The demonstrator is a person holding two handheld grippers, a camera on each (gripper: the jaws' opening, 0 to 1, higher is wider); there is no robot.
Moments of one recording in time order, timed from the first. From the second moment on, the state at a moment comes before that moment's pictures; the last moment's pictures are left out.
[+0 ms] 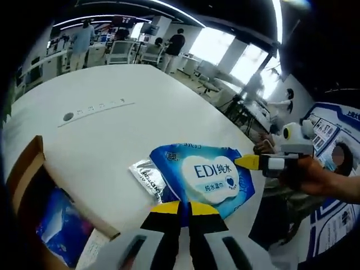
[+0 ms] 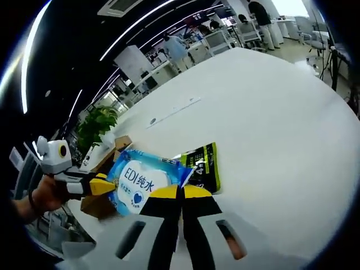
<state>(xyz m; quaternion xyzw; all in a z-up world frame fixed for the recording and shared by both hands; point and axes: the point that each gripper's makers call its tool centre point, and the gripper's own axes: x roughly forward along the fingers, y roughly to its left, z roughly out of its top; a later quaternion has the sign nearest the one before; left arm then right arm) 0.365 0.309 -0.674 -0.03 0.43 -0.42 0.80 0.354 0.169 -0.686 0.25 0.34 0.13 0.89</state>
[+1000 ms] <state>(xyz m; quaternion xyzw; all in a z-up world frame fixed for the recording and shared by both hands) 0.394 0.313 -0.695 -0.02 0.44 -0.37 0.82 0.441 0.180 -0.702 0.21 0.38 0.17 0.89</state>
